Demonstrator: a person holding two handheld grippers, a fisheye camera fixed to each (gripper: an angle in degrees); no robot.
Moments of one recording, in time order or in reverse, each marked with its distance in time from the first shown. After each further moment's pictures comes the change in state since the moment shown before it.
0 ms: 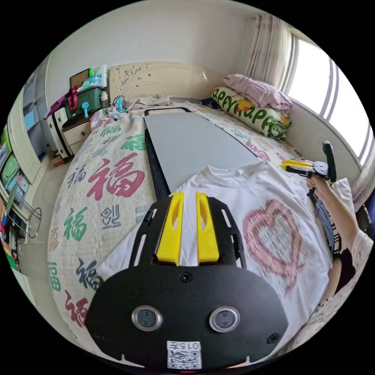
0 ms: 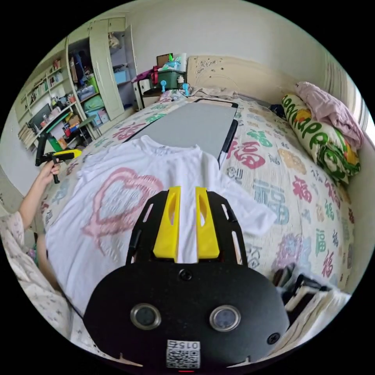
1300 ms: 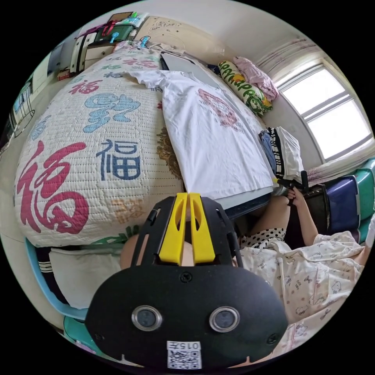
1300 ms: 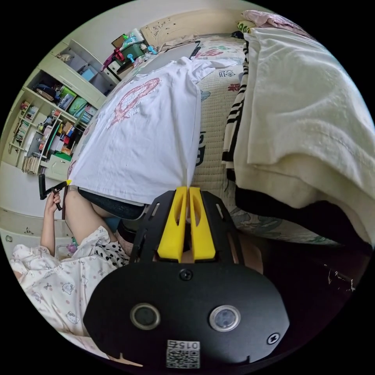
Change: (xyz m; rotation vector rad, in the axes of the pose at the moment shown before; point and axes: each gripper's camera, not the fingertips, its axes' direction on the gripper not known) left arm 0.019 0.302 -0.203 -0.266 0.095 -0.181; right arm -0.231 -0.401 -0.051 -0.265 -0.067 0.342
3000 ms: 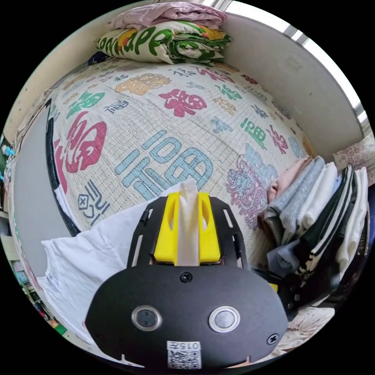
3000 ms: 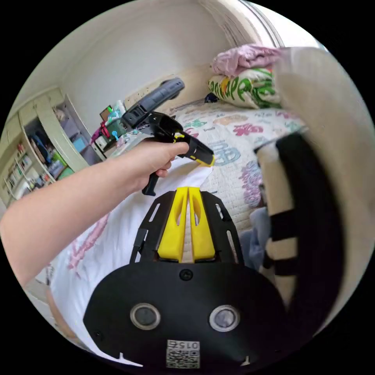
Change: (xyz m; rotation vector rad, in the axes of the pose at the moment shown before) left arm 0.763 -0.877 0.503 -0.198 -0.212 0.644; right arm 0.232 -0.220 0.207 0.583 0.195 0.056
